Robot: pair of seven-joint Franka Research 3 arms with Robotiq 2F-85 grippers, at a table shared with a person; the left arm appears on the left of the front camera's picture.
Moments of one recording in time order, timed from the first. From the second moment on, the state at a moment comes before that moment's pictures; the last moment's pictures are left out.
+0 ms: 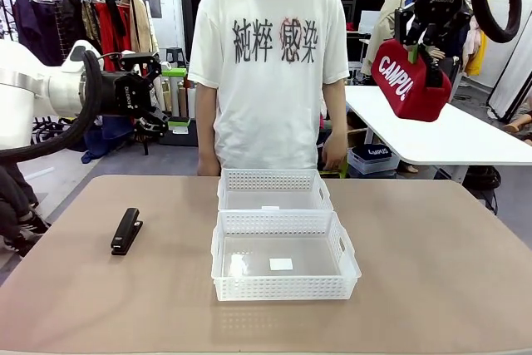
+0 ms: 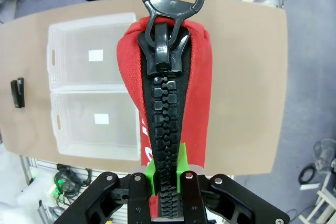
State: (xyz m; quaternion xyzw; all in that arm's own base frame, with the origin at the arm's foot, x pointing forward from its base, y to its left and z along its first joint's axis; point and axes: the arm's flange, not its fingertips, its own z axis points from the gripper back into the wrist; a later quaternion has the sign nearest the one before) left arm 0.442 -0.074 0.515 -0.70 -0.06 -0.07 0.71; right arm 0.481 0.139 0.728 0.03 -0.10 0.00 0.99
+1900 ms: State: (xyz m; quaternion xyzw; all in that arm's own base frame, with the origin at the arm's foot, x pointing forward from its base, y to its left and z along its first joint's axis) left arm 0.442 -0.074 0.515 -0.70 -0.06 -0.07 0.71; right arm 0.481 0.139 0.728 0.03 -0.10 0.00 0.99
